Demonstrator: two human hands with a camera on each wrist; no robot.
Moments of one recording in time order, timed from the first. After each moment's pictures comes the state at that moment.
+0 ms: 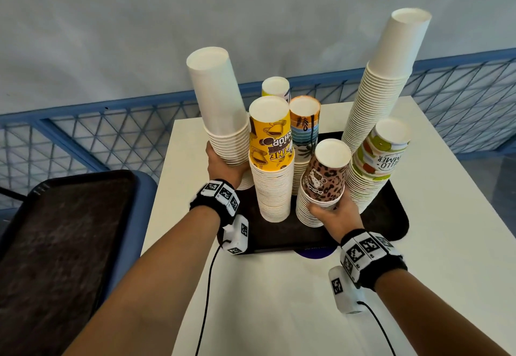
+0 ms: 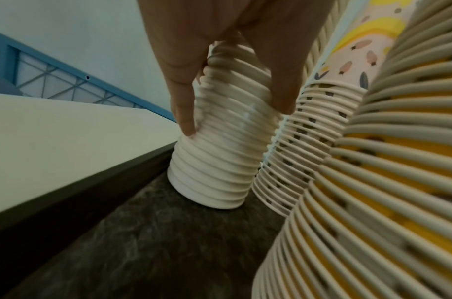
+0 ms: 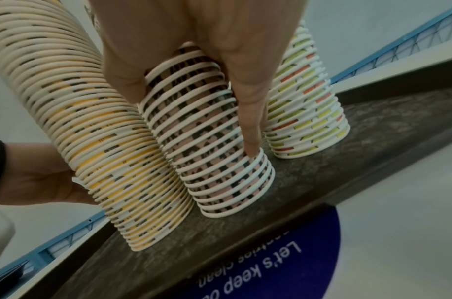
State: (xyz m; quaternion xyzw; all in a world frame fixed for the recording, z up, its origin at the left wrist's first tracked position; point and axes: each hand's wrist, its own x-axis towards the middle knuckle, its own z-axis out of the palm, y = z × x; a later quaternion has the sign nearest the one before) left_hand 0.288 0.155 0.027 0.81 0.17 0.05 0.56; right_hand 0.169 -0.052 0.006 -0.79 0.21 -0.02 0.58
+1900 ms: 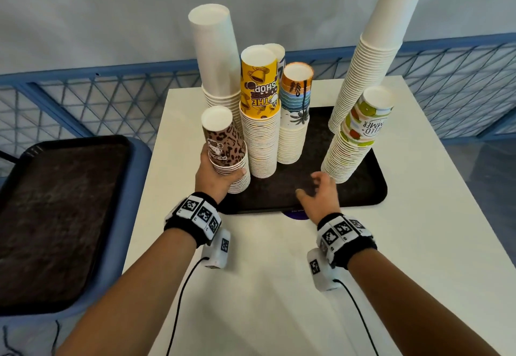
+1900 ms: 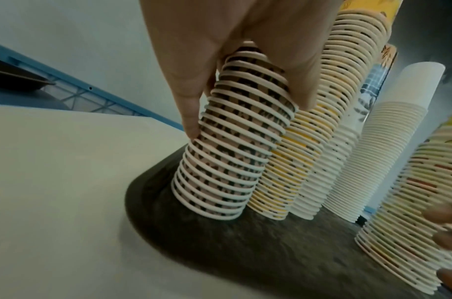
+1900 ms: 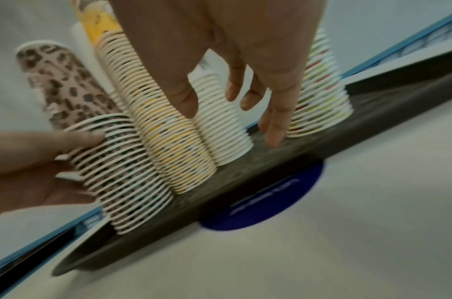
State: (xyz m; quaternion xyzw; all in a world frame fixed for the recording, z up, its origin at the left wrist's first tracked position) left_hand 0.187 0.182 0.026 0.82 0.11 -0.02 0.56; right_hand 0.133 -0.032 -0.003 -0.86 0.21 0.00 0.47
